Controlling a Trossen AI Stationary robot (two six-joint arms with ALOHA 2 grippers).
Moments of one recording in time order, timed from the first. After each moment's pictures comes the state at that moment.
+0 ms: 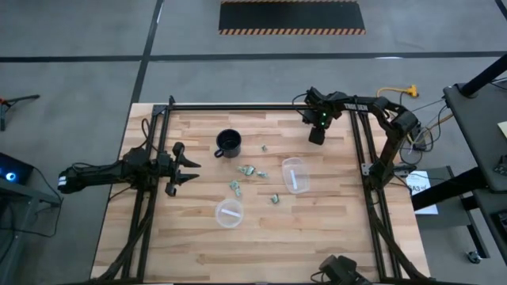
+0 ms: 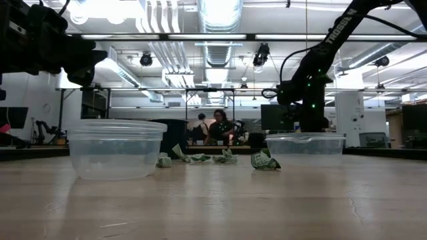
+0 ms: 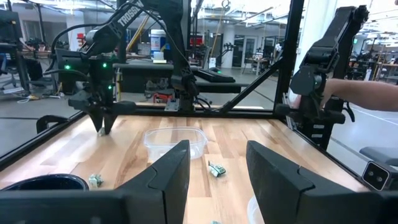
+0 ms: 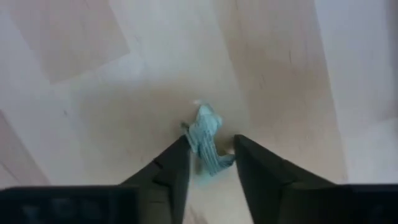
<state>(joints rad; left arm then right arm) 0.11 0.06 0.01 0.07 0.18 -0.07 -0.86 1.81 1.05 -0.72 -0.03 -0.47</state>
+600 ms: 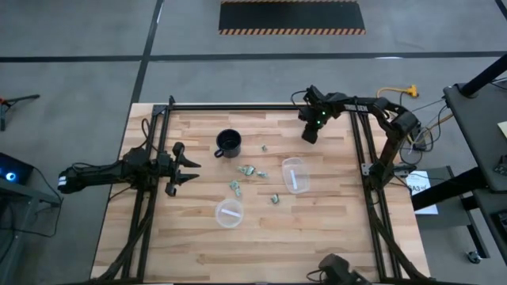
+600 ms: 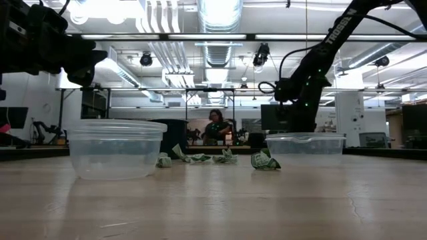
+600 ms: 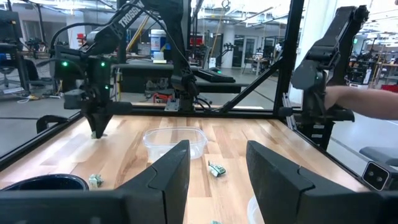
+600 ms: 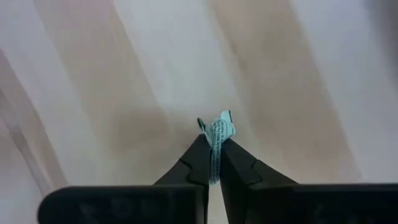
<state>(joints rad) 0.11 0.06 0.01 0.07 0.18 -0.07 -0.86 1.80 1.04 -0.58 -0.21 -0.38</state>
